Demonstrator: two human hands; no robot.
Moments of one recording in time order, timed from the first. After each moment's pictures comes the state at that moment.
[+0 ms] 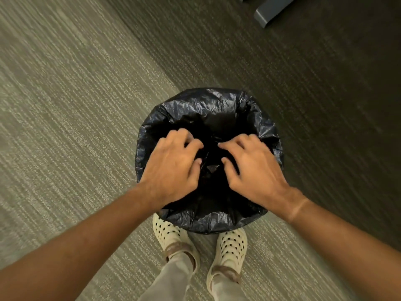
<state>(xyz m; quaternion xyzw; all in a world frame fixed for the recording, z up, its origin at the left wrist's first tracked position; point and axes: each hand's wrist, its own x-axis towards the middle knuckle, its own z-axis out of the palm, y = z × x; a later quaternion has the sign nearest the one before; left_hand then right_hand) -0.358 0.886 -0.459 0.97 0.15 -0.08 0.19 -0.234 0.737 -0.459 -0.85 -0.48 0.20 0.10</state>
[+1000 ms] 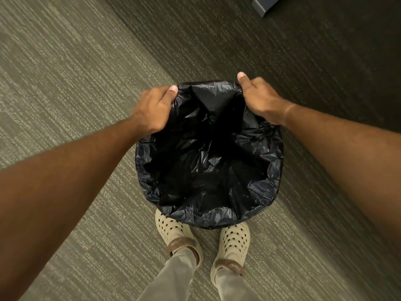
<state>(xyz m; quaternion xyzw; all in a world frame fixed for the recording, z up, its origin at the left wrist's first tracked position) -0.304 0.975 -0.505 0.84 0.32 -0.06 0.42 -0.126 0.803 -0.506 -0.87 -0.20 0.38 0.25</state>
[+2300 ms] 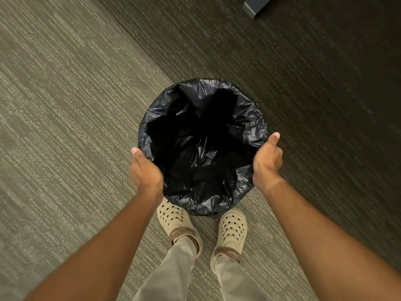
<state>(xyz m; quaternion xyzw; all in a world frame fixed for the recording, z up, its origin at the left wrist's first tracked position) -0.404 0.857 -0.499 0.46 0.75 0.07 0.47 -0.240 0.710 -0.484 -0.82 0.31 0.25 0.41</state>
